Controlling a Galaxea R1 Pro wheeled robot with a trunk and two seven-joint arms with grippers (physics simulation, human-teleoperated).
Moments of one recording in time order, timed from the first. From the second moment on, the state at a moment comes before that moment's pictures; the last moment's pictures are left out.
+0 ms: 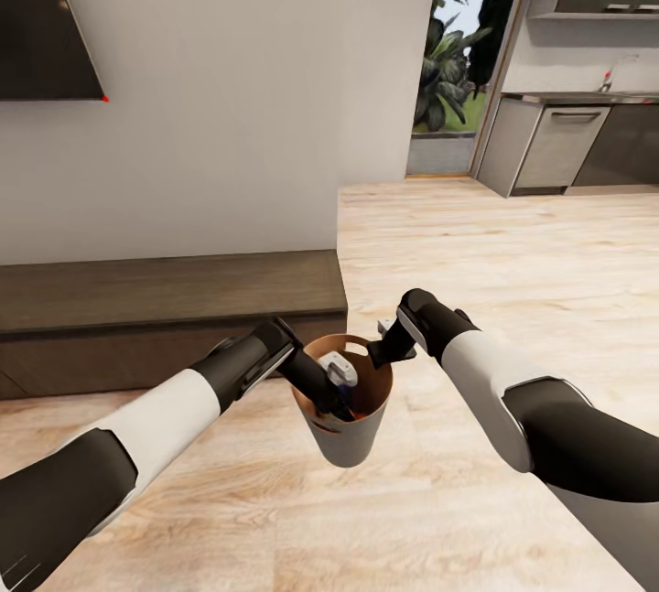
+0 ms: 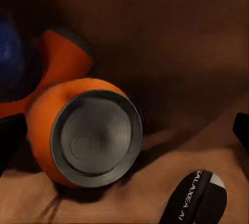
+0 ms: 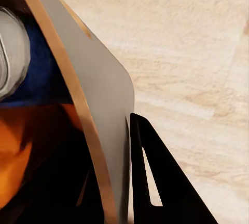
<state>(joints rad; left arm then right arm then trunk) -1.12 -0.05 -0.89 -0.64 0.19 0.86 -0.91 -1.28 0.11 0.22 -0.23 0.07 1.04 0.37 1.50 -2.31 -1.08</state>
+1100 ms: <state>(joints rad) -0.80 0.35 -0.31 -1.09 0.20 0.60 -0.95 -1.28 0.06 0.20 -0.25 0.03 1.05 0.38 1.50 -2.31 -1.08</state>
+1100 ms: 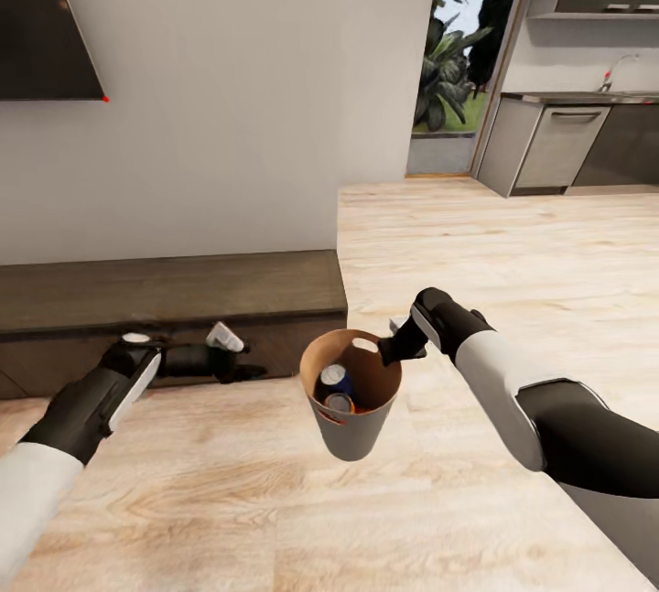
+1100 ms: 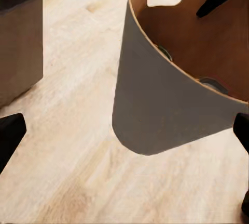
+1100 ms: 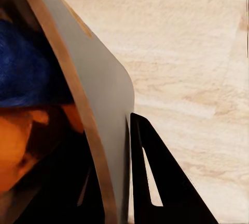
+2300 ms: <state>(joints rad) -0.37 0.32 -0.04 -1.11 0.21 0.15 -0.62 -1.24 -0.15 0.14 -0.25 0.06 1.04 0.53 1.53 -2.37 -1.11</state>
